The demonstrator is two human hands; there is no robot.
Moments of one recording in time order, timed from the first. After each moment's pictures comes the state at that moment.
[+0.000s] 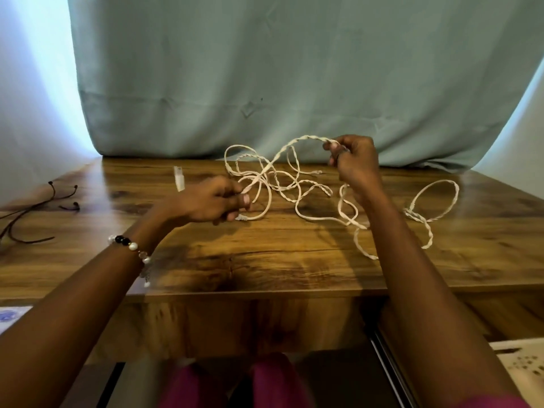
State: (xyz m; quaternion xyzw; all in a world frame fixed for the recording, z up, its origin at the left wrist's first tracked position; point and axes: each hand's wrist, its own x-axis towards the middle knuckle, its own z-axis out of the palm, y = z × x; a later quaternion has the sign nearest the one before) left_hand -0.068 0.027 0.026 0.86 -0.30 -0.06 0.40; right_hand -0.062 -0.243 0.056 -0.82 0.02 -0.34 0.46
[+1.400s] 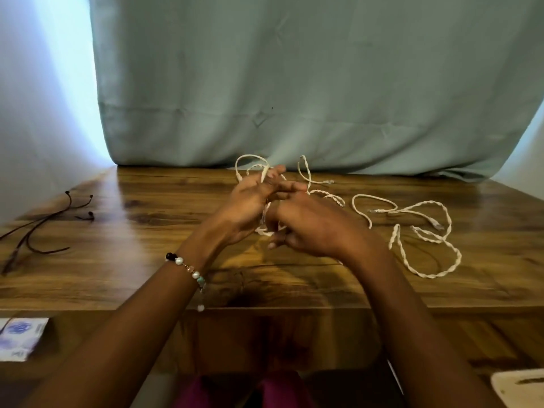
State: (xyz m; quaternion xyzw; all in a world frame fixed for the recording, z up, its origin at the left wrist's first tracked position) left_hand -0.079 -0.029 0.026 0.58 -0.26 -0.07 0.77; right_hand -0.148 -0.149 0.058 -0.95 -0.29 -0.14 -0.02
